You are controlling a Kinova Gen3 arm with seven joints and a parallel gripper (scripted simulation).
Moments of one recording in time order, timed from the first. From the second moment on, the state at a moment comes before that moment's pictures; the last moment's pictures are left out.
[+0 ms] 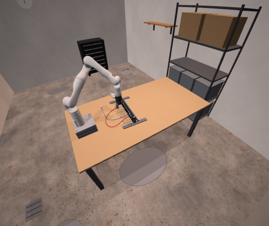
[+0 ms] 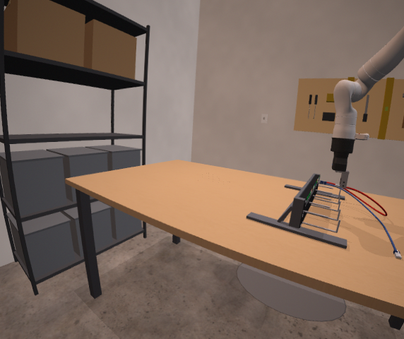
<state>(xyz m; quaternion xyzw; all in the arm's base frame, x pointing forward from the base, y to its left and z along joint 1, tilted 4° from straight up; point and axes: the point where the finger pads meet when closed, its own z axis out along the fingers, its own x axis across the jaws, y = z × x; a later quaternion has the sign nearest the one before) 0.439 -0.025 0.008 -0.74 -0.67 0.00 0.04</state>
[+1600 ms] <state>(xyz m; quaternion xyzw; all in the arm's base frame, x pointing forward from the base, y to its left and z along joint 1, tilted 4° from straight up) 0.445 -0.038 0.008 -0.76 -0.65 0.00 0.04</state>
